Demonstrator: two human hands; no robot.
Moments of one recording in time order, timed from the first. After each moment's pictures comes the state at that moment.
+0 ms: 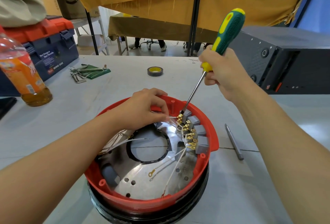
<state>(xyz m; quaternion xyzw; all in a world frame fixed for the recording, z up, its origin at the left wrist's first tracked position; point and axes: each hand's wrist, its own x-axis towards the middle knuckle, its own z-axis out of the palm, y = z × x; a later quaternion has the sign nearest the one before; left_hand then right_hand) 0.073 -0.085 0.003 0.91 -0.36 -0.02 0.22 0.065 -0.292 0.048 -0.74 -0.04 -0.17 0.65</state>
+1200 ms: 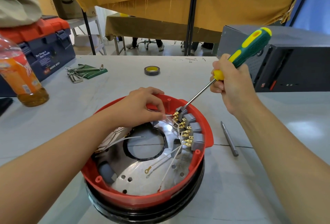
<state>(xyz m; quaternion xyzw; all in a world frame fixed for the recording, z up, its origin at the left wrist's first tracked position) 0.070 -0.085 0.005 0.90 -0.35 -0.03 0.24 0.043 -0.307 0.023 -0.63 -0.01 -0.25 0.74</state>
